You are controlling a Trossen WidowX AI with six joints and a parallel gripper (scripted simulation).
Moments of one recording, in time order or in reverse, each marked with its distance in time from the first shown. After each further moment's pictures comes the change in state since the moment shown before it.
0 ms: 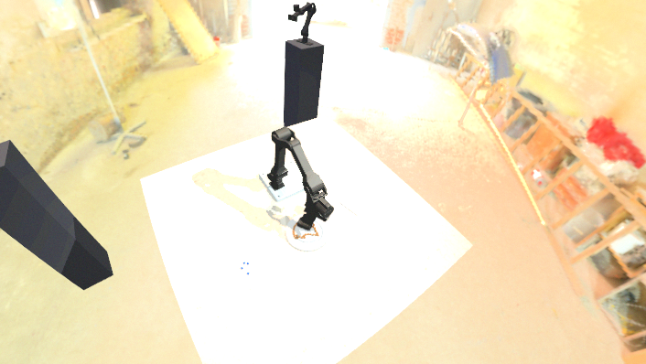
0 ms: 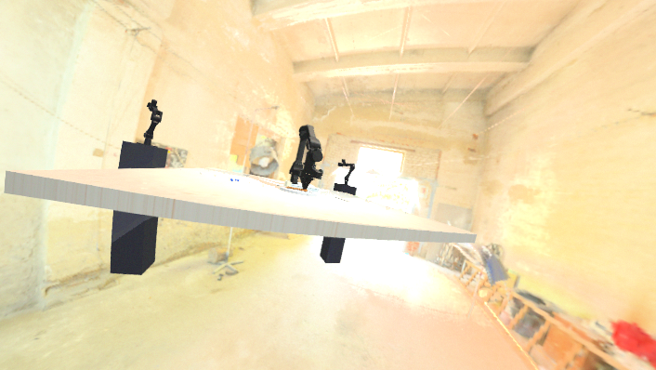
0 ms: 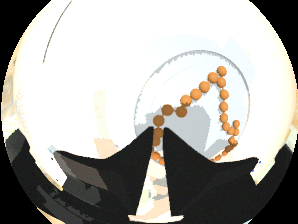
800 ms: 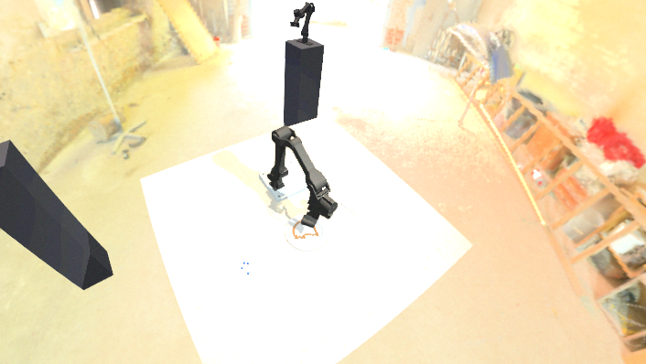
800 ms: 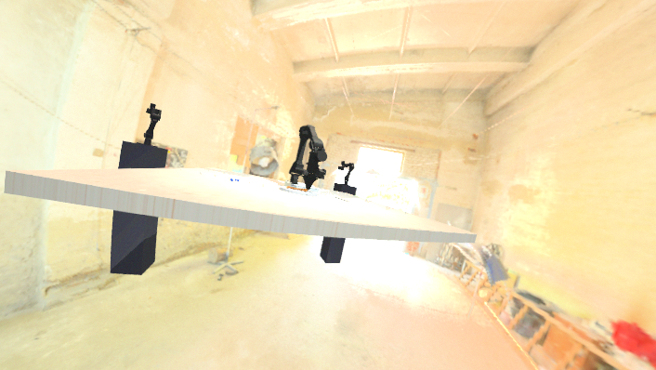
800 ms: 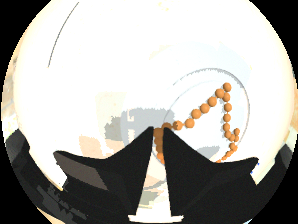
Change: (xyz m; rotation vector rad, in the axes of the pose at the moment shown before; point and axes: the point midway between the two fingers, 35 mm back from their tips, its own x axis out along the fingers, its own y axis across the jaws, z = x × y) arm -0.003 0.015 0.011 -0.010 -0.021 -0.005
